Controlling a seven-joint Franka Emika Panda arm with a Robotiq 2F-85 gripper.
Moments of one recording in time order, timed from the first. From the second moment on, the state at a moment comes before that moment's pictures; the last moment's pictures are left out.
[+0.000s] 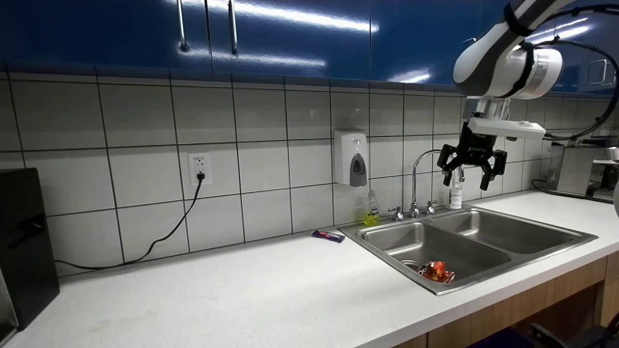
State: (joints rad) arm -0.20 -0.47 -0.20 -2.62 0.04 2.31 0.04
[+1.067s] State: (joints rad) arm -0.20 0.11 -0.20 -2.38 0.07 2.59 0.03
